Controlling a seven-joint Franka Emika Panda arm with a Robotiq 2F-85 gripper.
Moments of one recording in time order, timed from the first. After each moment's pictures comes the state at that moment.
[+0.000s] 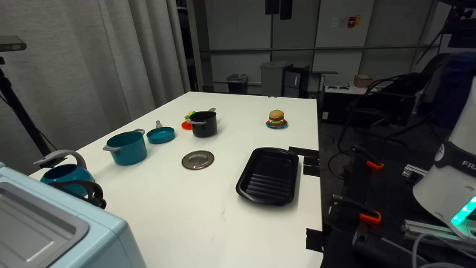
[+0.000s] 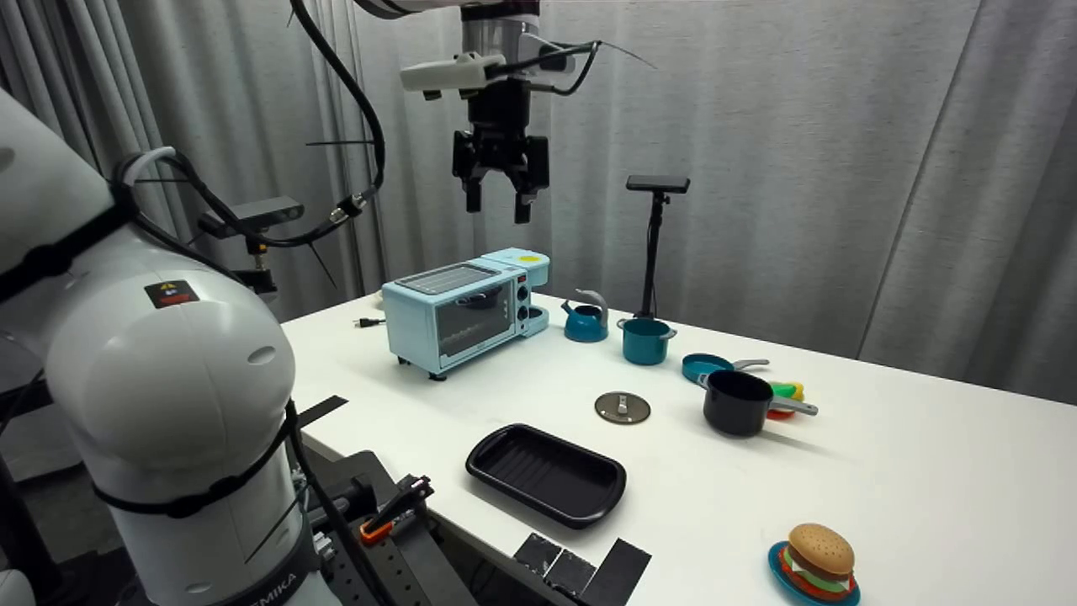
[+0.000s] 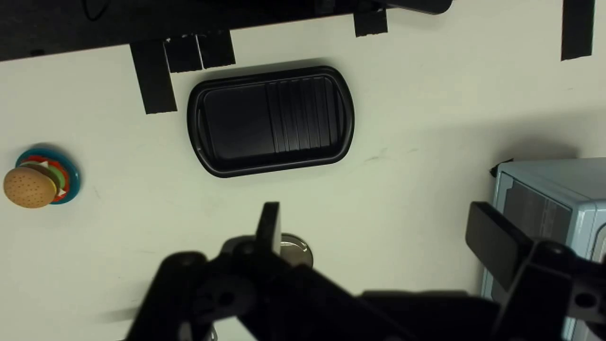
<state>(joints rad) 0.18 -0.56 0.08 -2.38 0.09 1.81 0.05</state>
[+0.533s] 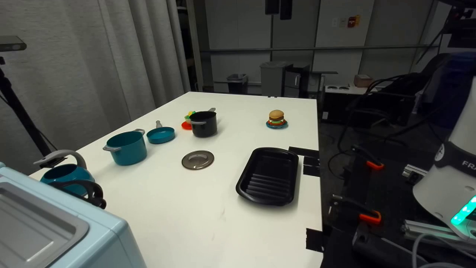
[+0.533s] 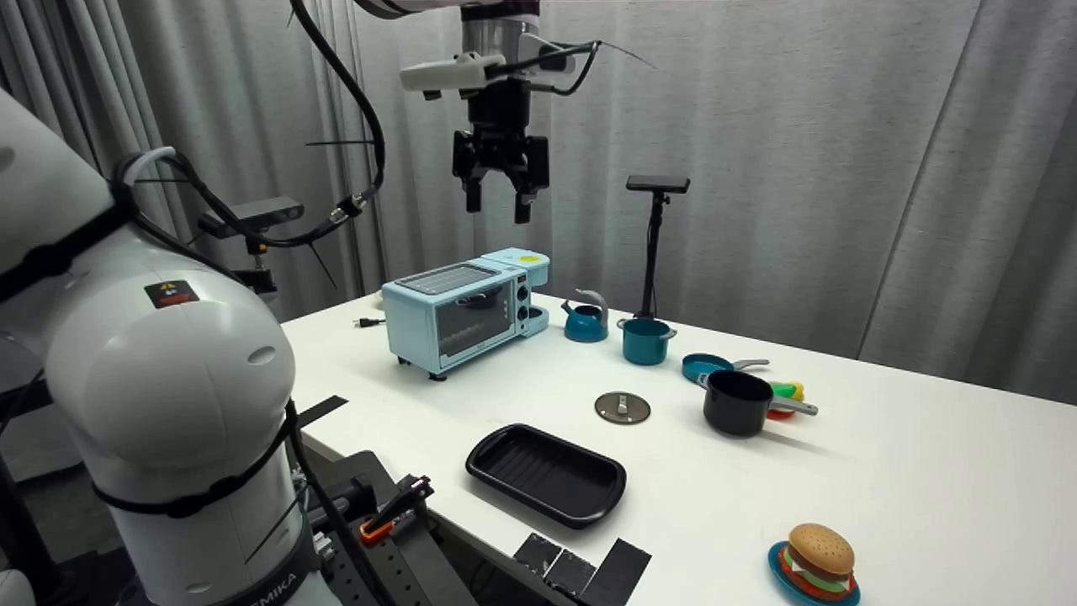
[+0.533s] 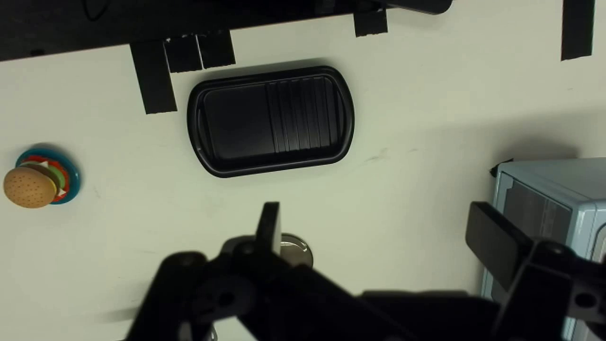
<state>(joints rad) 0.18 -0.56 0.08 -2.38 0.09 1.81 0.05</state>
